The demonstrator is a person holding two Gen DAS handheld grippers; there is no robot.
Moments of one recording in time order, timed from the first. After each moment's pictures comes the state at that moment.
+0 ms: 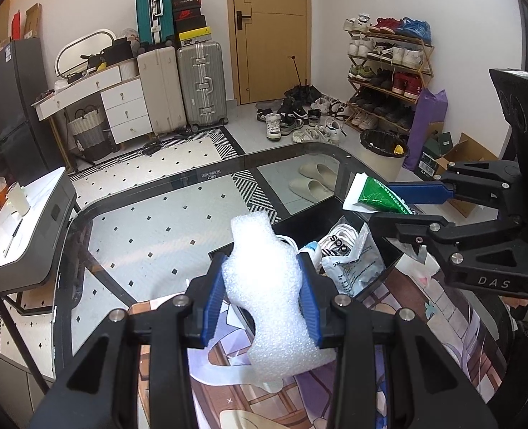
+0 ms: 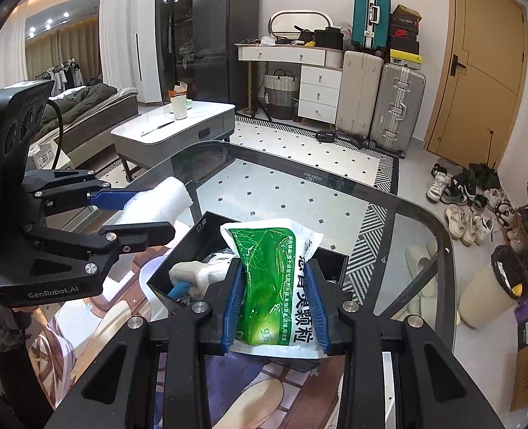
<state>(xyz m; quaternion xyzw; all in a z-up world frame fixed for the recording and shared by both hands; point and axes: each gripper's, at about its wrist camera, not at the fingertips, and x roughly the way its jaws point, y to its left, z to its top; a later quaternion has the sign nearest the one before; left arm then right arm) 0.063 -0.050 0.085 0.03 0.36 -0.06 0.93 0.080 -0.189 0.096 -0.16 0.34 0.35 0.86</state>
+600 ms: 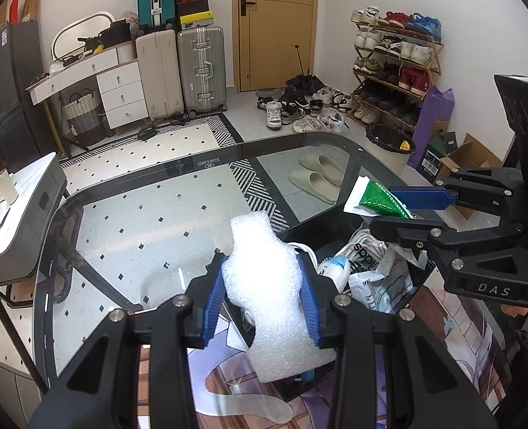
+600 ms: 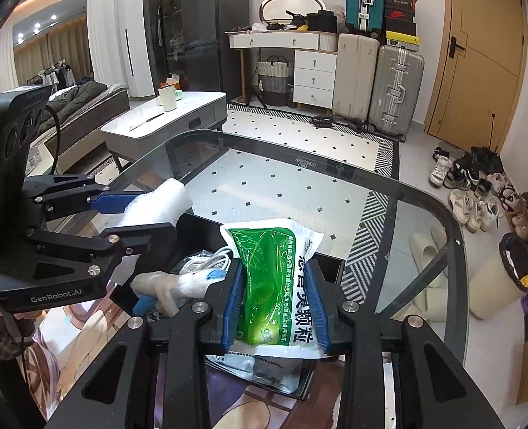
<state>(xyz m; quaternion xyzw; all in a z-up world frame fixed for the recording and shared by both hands) 0.106 -0.041 0.058 0.01 0.38 -0.07 0.92 0.127 -0.179 0.069 -0.15 0.37 0.34 0.85</state>
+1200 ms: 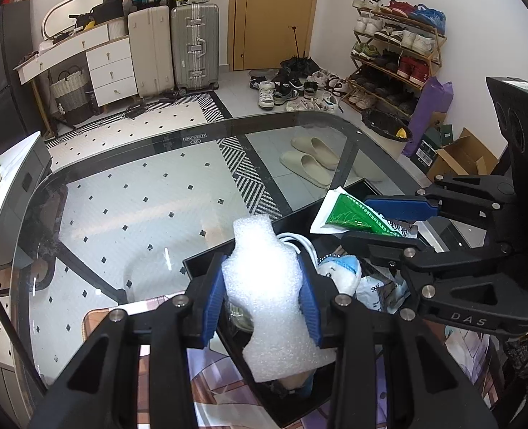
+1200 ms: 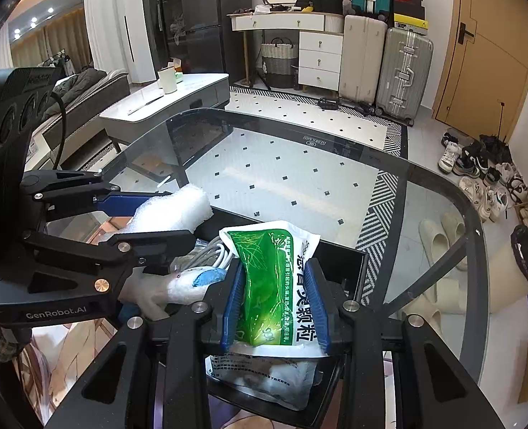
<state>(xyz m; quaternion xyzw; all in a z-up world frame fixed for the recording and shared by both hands) 0.130 -0.045 0.037 -0.01 0.43 -0.09 0.90 0.156 -0.160 0.036 -0.16 0.41 0.35 0.83</state>
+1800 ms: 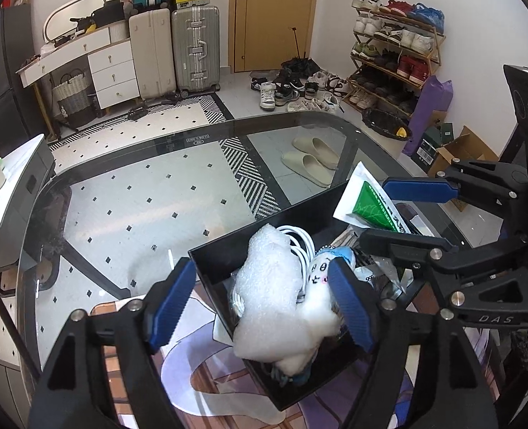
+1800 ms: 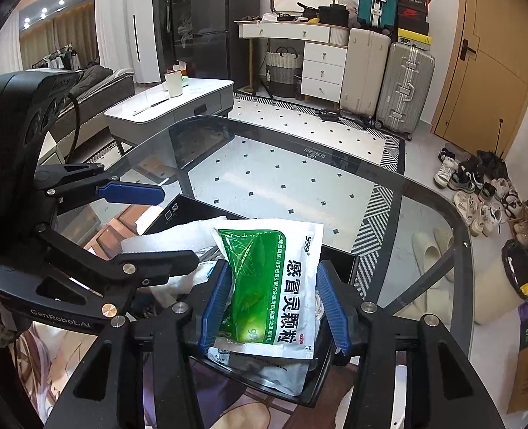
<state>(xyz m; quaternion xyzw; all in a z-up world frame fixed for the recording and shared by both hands) 0.116 -0.041 0.042 -0.01 0.42 -0.08 0.91 0.136 -0.171 0.053 -0.17 0.38 0.35 0.84</state>
